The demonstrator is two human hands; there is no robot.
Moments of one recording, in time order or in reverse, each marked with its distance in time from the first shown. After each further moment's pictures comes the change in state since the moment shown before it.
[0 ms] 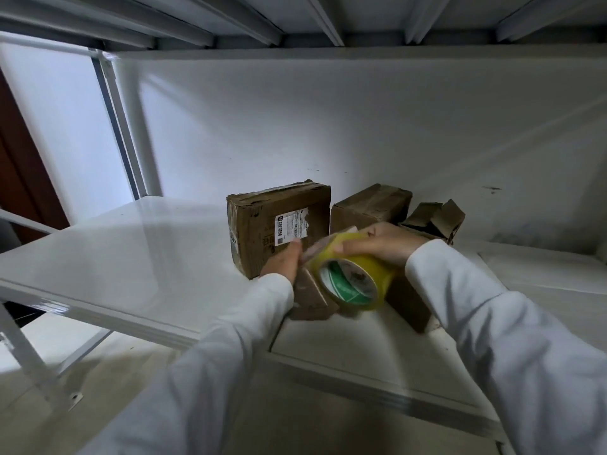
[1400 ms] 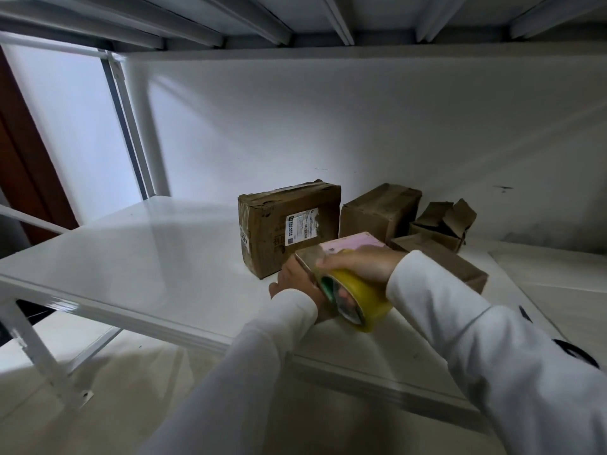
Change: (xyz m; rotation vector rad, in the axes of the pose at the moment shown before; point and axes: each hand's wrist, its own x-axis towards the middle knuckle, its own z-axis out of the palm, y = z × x) left_hand -0.005 -0.021 0.008 0.484 0.045 0.174; right_hand -0.005 -0.018 0.043 0.187 -0.047 0.125
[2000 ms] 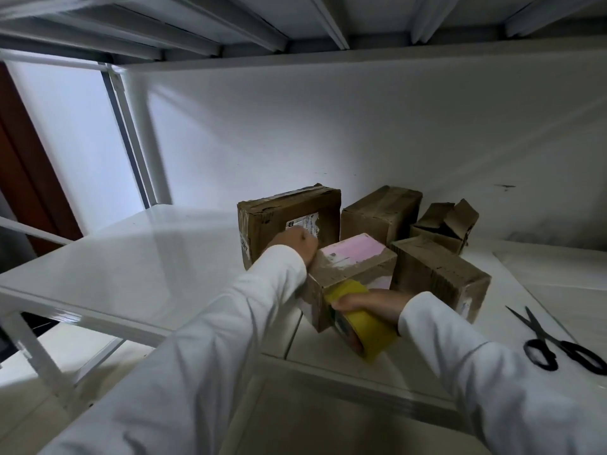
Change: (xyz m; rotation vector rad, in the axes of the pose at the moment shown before) left_hand 0.032 0.041 -0.058 0.234 0.033 0.202; right_hand -0.004 0.040 0.009 0.093 -0.134 0.217
